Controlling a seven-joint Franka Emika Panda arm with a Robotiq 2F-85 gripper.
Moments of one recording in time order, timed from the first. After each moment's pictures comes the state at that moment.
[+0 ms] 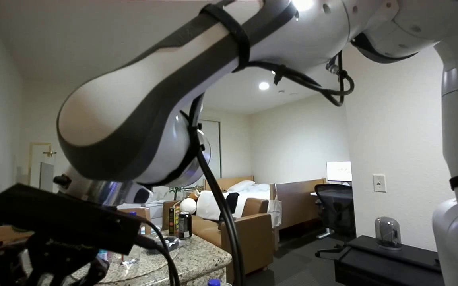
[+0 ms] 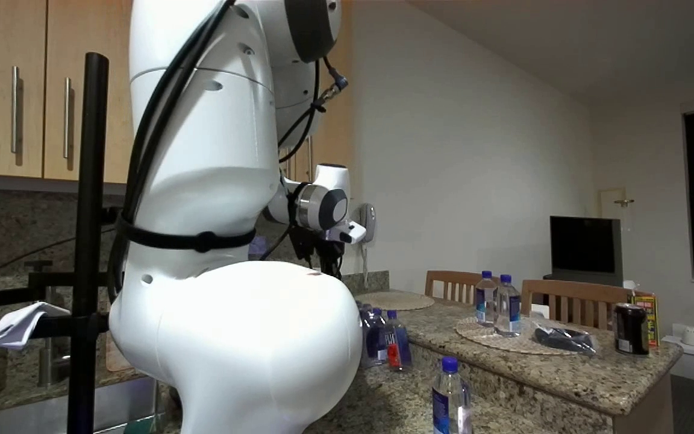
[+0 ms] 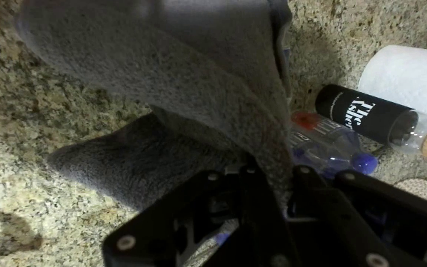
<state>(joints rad) 0.32 -0.08 0.48 -2.33 0.29 2.67 0.92</state>
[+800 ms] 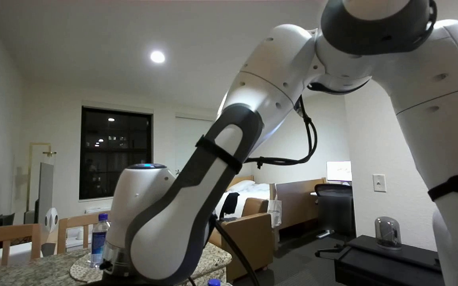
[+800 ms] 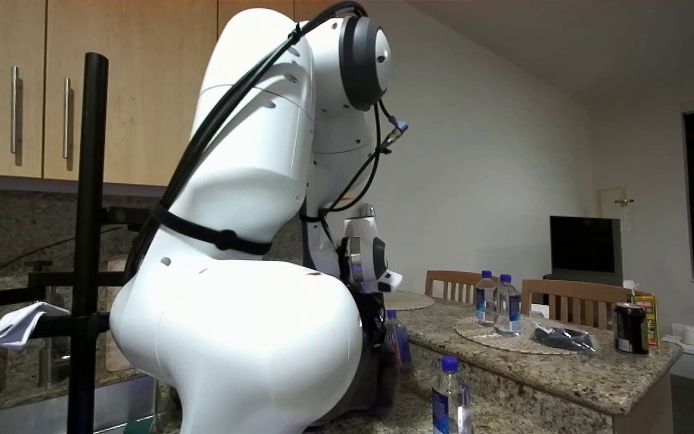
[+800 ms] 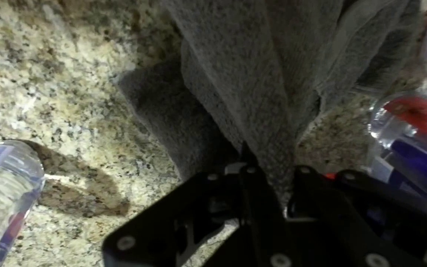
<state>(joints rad) 0.32 0.19 0.28 -2.34 -0.25 2.78 1.17</state>
